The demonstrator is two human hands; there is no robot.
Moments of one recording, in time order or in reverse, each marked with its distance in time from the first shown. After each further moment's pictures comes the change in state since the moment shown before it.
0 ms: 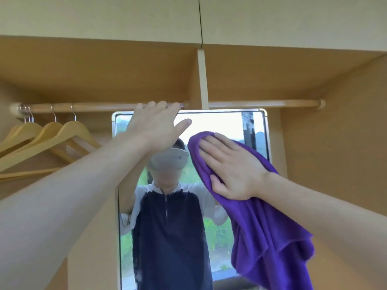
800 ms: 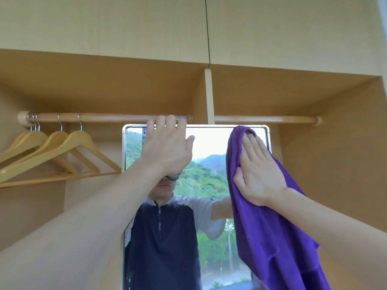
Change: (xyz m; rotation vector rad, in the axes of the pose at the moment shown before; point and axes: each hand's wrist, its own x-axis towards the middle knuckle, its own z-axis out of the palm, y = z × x) left_hand -0.011 0.010 0.017 0.029 0.148 -0.048; right_hand -0.015 0.019 0.008 0.009 0.001 0.470
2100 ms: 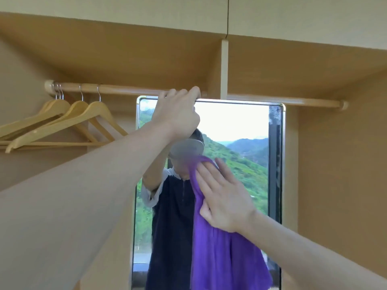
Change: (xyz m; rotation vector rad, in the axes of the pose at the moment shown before) left_hand 0.005 -0.002 -0.010 -0.250 -0.049 -0.053; right_hand -0.062 -0.094 0.019 0.051 -0.042 -0.398
